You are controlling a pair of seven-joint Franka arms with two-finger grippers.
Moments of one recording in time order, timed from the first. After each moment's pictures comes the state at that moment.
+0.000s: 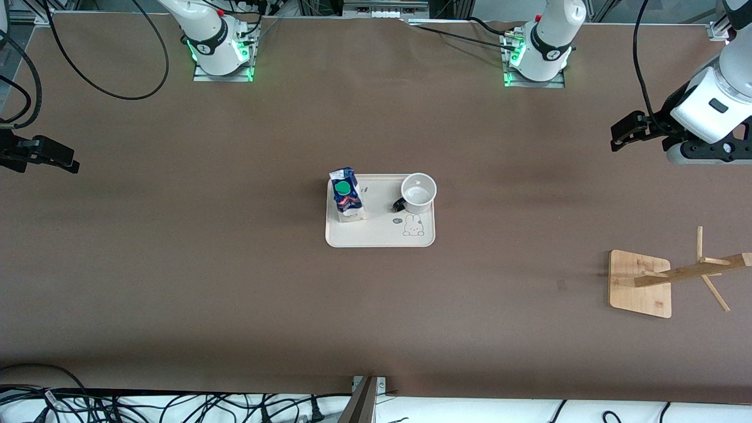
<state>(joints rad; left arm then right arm) -0.04 0.00 -0.04 -1.62 0.00 1.57 -0.10 -0.05 0.15 -0.03 -1.47 -0.02 1.59 -0.08</state>
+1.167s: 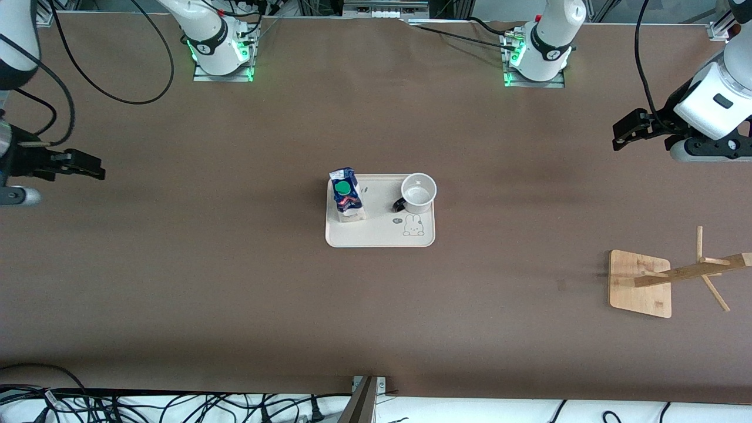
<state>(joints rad) -0.04 0.01 -0.04 -1.60 0.00 1.56 -0.10 0.02 0.23 -0.02 -1.47 -0.02 1.56 -0.08</state>
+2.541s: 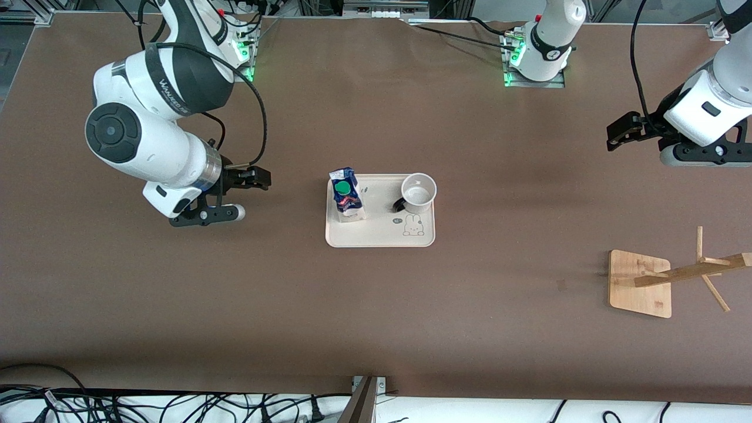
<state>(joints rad) -0.05 0.02 -0.04 -1.60 0.00 1.54 -0.10 0.38 0.37 -0.01 -1.46 0.15 1.70 0.20</state>
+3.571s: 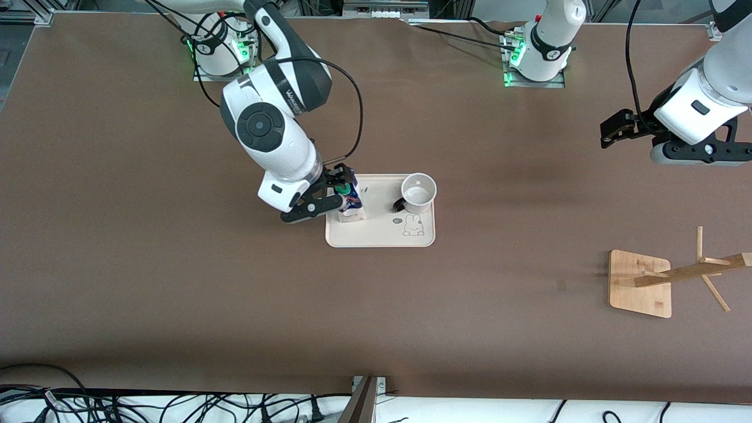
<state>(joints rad) -0.06 0.02 -0.06 -1.60 0.00 1.53 -0.10 0.60 0.51 -0.01 -1.46 0.15 1.98 0.27</state>
